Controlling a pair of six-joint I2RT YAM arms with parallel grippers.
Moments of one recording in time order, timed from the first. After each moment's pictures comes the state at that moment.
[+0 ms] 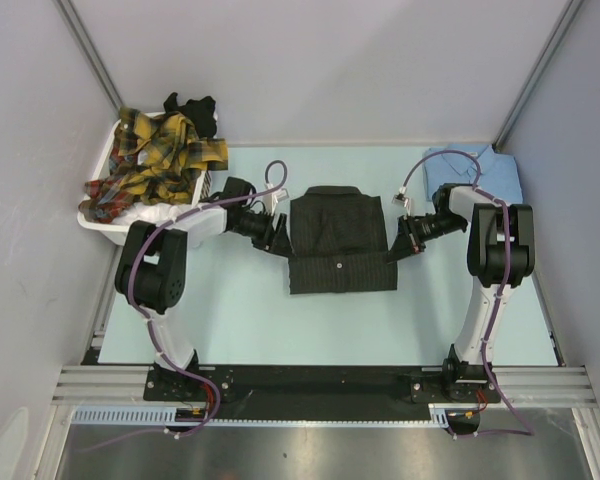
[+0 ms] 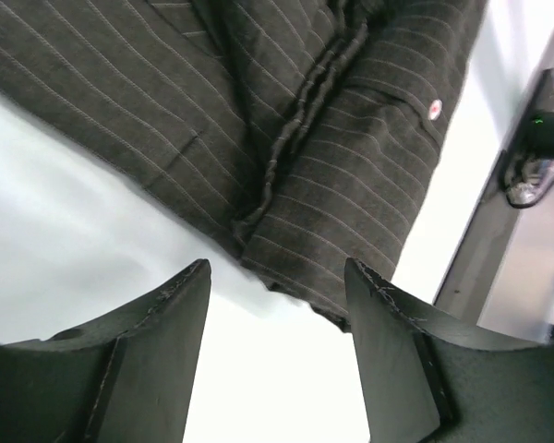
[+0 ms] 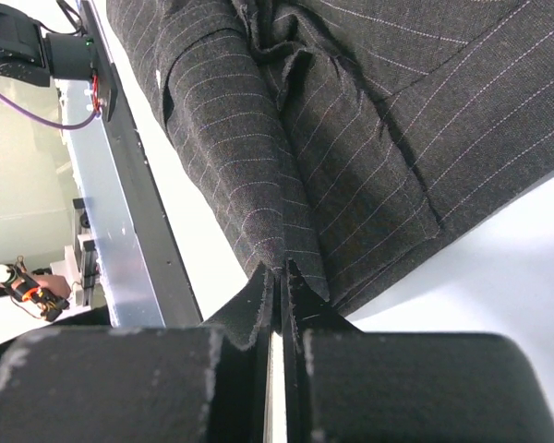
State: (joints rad) left arm -0.29 1.86 1.20 -0.45 0.86 0.09; right arm -0.03 2.07 1.39 -1.12 -1.04 -0.72
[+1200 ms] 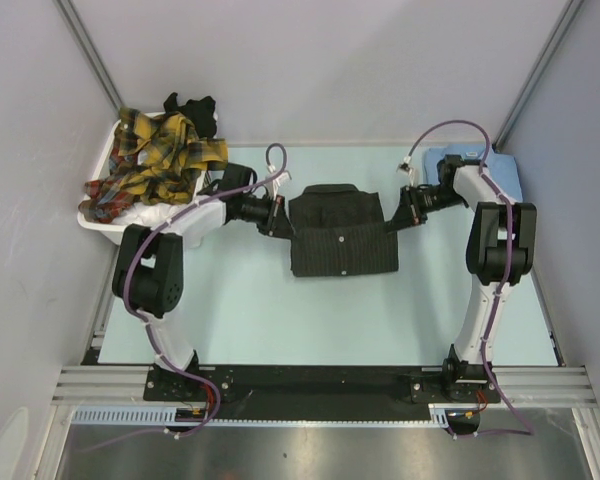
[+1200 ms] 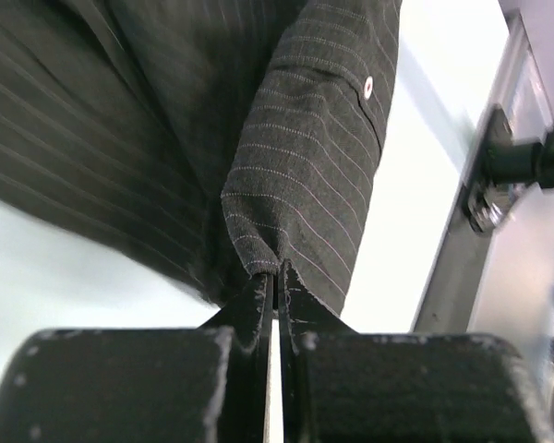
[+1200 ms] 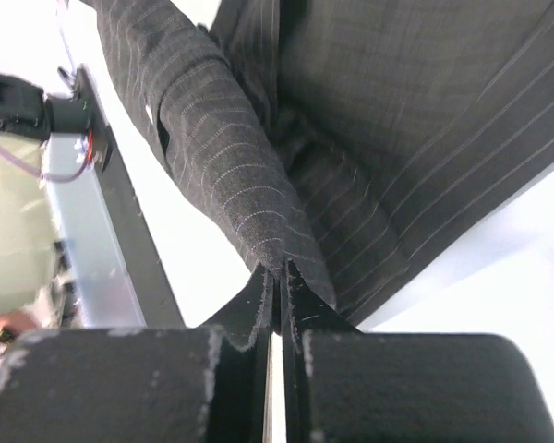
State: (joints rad) left arm -0.30 1.82 1.25 -0.40 0.93 0.03; right arm -0.03 2.09 1.62 -1.11 -1.04 -0.58
